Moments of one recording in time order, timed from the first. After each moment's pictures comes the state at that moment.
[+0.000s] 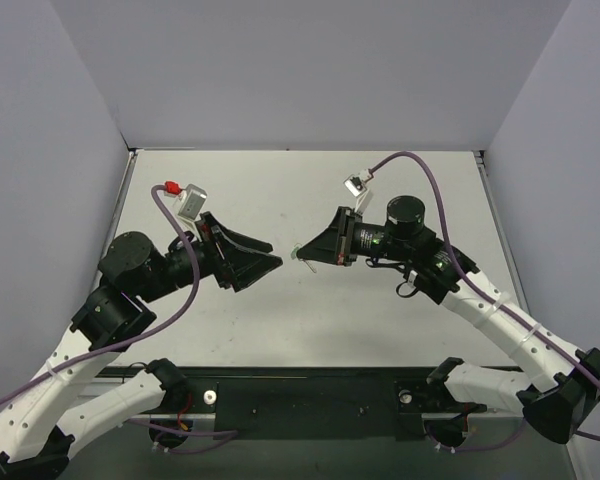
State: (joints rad) left arm -0.73 0.76 1.07 -0.24 0.38 -0.69; right arm 0.69 1.12 1.03 -0.12 -0.57 0.86
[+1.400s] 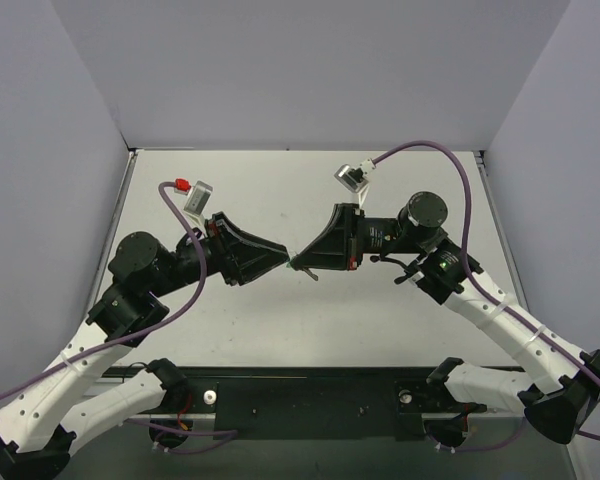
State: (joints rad) left arm -0.73 0.78 1.00 -0.03 0.45 -0.84; right arm 0.71 1.10 1.07 0.20 -0.89 0.99
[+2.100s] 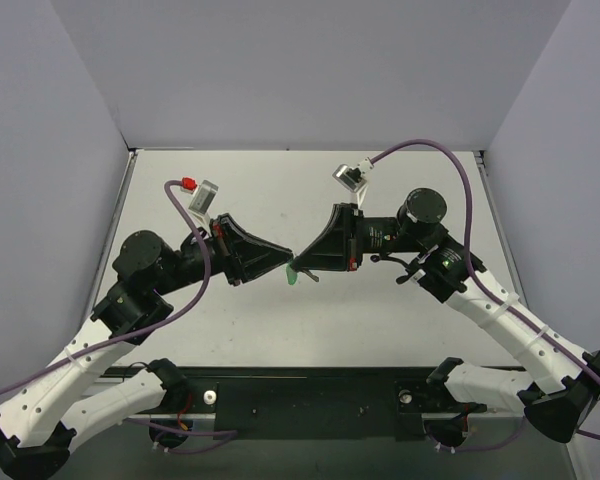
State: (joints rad) left arm -0.74 0.81 0.99 0.01 0.48 -0.86; right arm 0.72 1.11 1.11 0.12 -0.90 0.93
